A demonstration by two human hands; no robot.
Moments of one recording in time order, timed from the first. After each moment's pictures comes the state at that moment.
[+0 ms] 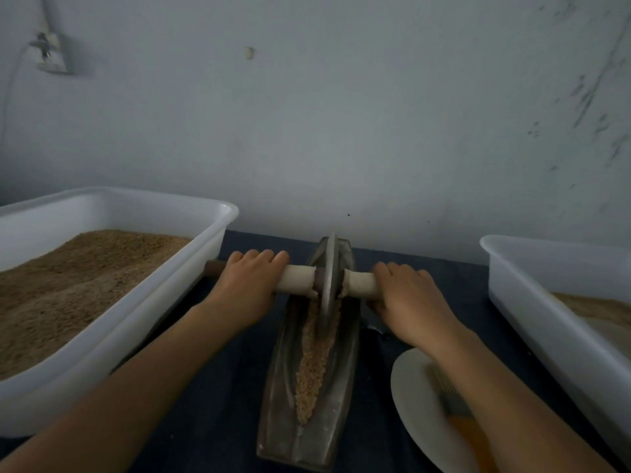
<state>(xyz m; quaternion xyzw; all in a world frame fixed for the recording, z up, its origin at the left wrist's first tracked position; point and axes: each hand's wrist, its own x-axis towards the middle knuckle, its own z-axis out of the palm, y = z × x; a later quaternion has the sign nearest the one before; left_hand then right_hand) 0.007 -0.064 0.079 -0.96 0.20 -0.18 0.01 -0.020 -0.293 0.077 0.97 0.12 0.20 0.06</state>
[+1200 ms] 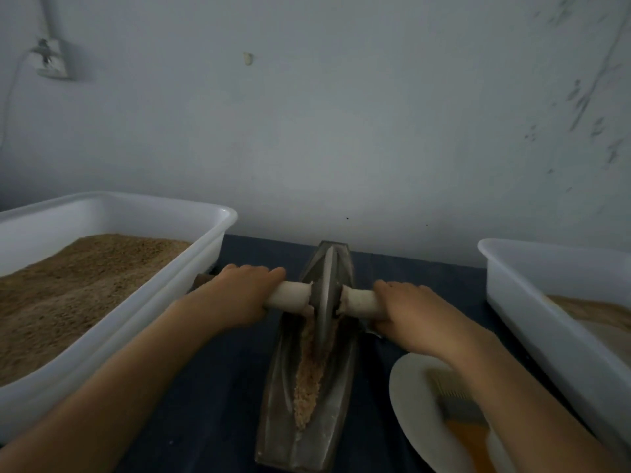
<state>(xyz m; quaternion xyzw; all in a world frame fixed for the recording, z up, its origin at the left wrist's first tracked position) 0.000 -0.058 0.097 -0.97 0.23 -0.04 0.03 -0.036 -0.292 0.096 0.99 0.15 0.07 0.04</state>
